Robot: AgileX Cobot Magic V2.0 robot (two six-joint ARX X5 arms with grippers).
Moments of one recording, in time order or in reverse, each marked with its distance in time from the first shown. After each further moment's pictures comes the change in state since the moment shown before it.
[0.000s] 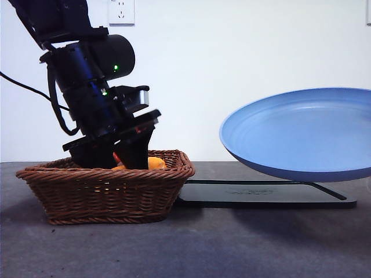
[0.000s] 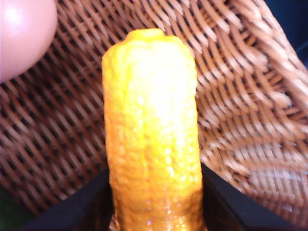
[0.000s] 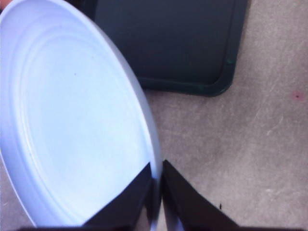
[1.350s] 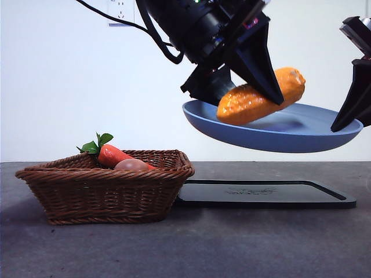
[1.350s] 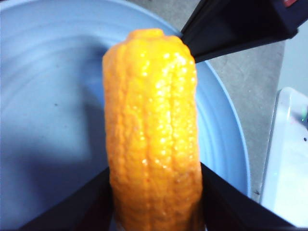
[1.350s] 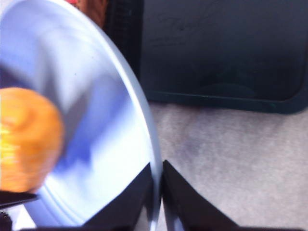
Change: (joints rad) left arm -0.317 0.019 0.291 -0.036 0.198 0.117; right arm 0.000 0.235 0.000 0.202 -0.275 0.177
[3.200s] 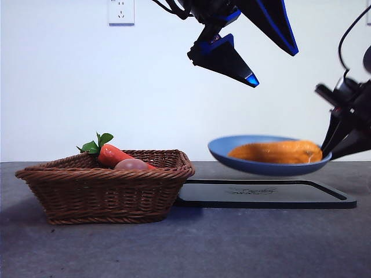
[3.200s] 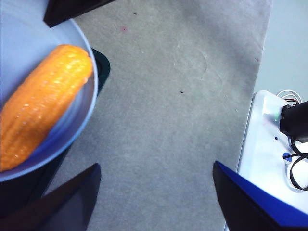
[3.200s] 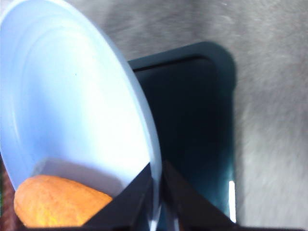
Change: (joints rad) left arm -0.015 0.029 0.240 -0.248 0.005 0.016; right arm -0.095 0.535 0.347 0.134 0.043 0.070
